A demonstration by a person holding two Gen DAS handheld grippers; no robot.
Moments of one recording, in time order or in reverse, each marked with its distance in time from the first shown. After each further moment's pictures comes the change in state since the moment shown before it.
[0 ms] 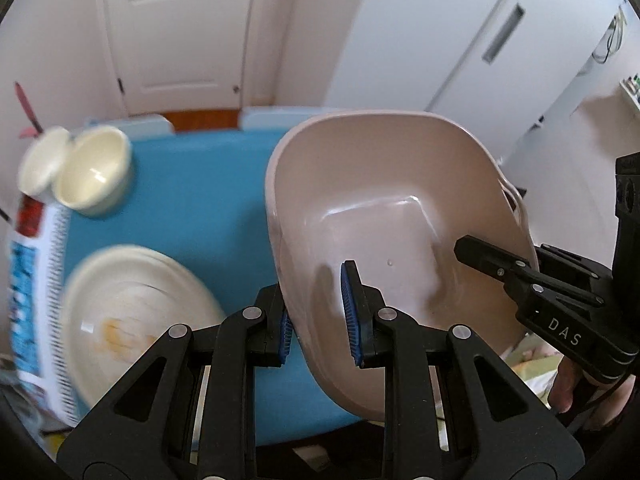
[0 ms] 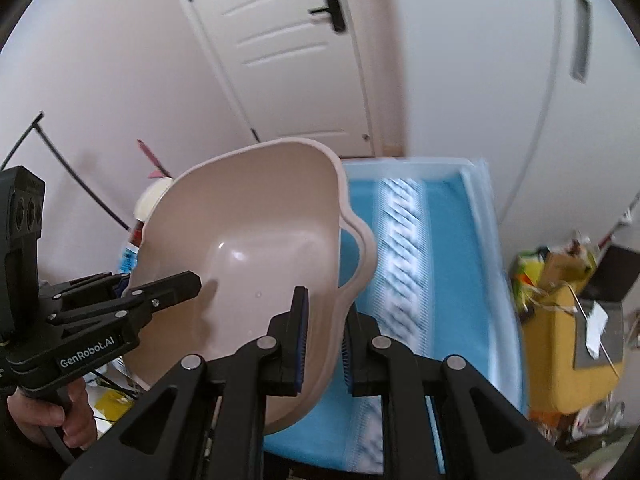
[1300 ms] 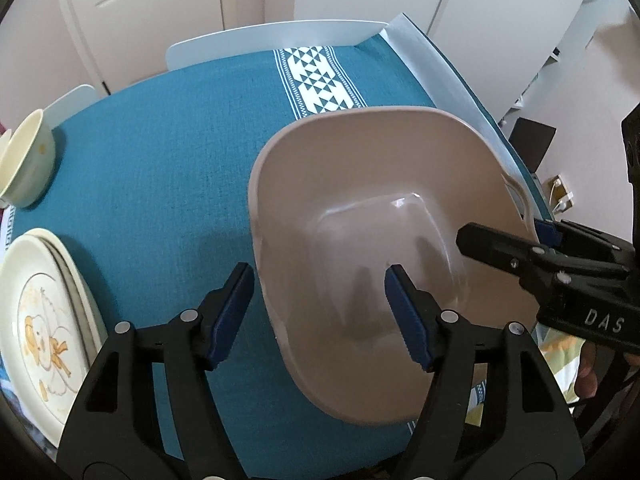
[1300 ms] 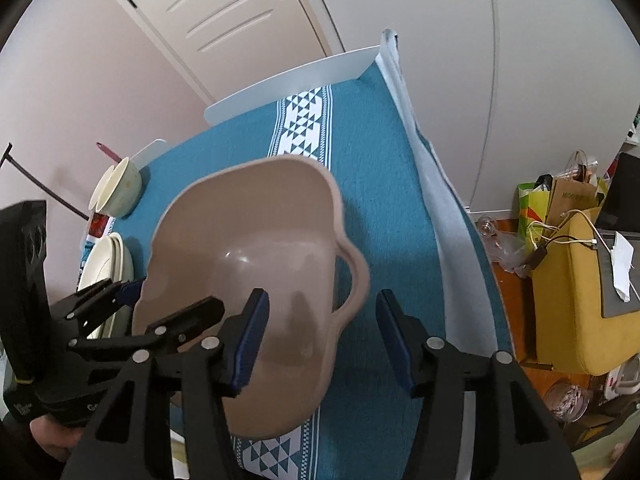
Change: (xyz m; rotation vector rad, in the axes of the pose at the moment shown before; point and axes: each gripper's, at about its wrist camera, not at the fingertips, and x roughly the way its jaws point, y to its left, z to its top) left arm 0.106 -0.052 -0.039 0.130 0.085 0.107; right arm 0.067 -0.106 -0.053 0.149 0.074 0.067
